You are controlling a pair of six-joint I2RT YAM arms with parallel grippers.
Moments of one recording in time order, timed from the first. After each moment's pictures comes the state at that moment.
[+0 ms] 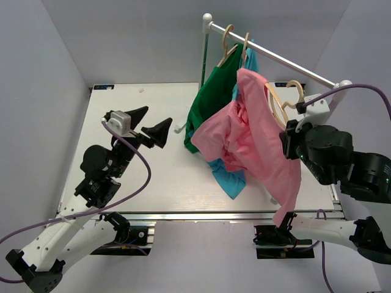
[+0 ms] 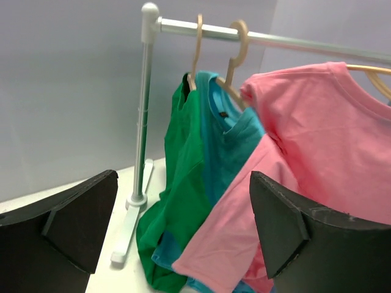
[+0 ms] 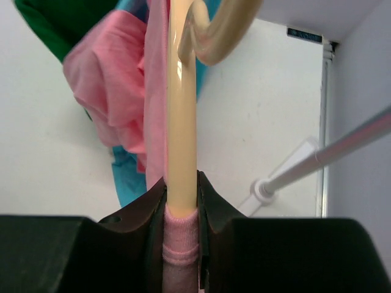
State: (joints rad) left arm -0.66 0.71 0.84 0.24 -0.08 -0.08; right arm 1.06 0.93 1.71 -1.22 0.75 0.24
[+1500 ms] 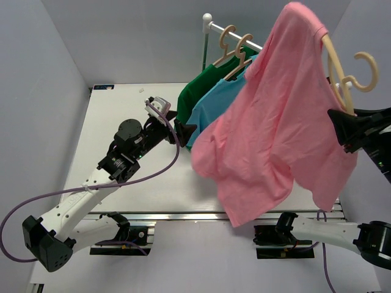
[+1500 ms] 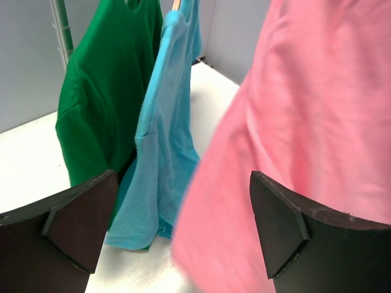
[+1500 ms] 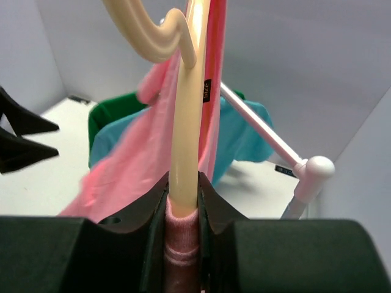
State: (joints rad) left arm -0.66 1.01 0.95 0.12 0.12 -0.12; right arm 1.06 0.88 2.09 -1.04 0.61 -0.18
